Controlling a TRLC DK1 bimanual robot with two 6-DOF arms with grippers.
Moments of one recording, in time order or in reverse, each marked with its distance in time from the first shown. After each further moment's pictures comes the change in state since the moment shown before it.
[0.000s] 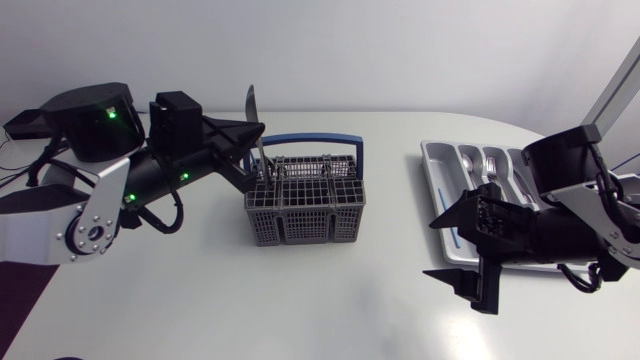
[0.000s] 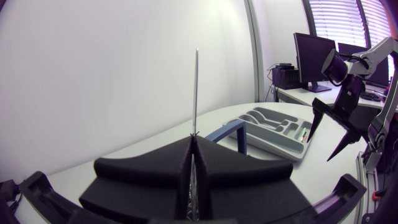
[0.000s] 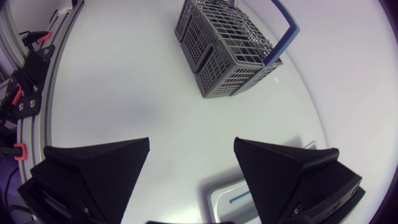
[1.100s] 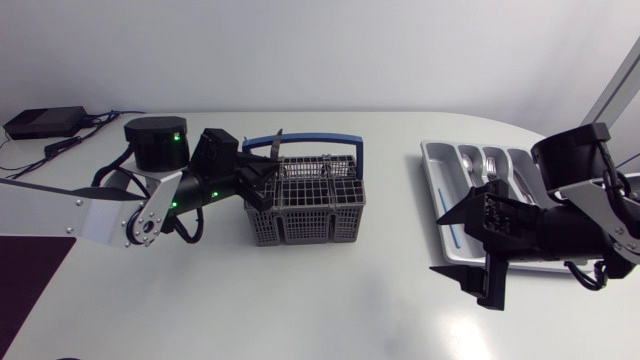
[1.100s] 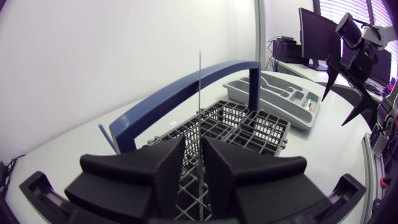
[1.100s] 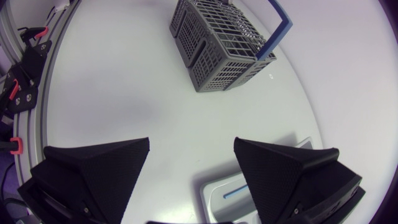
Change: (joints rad) left arm 0.023 0.277 0.051 0.002 0.023 0.029; right arm -0.052 0.000 0.004 -0.003 0.000 -0.049
